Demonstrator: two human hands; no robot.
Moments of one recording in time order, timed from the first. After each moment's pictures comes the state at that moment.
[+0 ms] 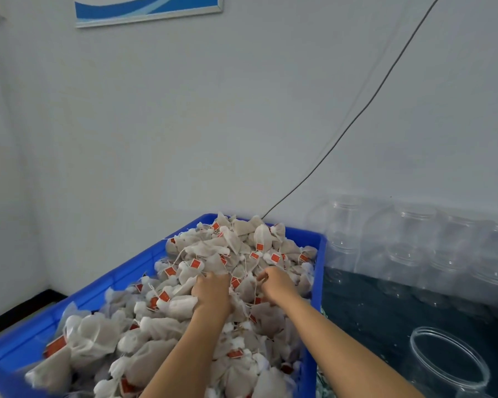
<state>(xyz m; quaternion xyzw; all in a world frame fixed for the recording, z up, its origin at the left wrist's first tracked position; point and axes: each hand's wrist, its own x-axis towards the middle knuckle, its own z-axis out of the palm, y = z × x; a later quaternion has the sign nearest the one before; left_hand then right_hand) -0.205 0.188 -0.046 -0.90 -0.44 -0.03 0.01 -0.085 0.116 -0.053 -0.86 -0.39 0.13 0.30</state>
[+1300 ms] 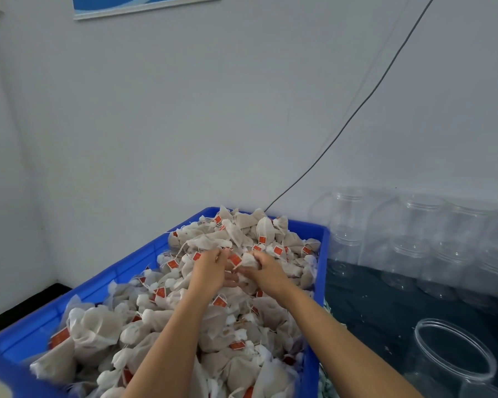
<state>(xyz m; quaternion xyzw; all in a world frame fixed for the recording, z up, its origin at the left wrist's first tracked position) -0.222 0.191 -0.028 -0.71 -0.36 -0.31 -0.52 -0.106 0.113 -0.042 -0.69 -0.48 0.22 0.50</state>
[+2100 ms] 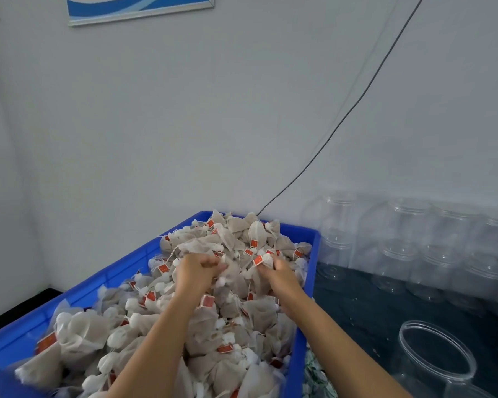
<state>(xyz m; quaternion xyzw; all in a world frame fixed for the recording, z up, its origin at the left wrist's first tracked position) -0.223 0.196 -0.031 -0.72 -0.40 -0.36 -0.44 -0.090 0.086 -0.041 -0.69 -0.32 0.25 0.59</state>
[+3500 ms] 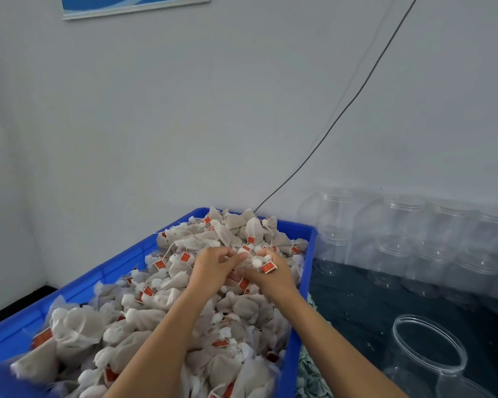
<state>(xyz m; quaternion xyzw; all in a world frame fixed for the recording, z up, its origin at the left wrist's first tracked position) -0.205 0.177 -0.028 -0.77 -0.27 -0.33 -0.47 -0.097 0.081 -0.046 -0.66 -0.44 0.14 0.60</state>
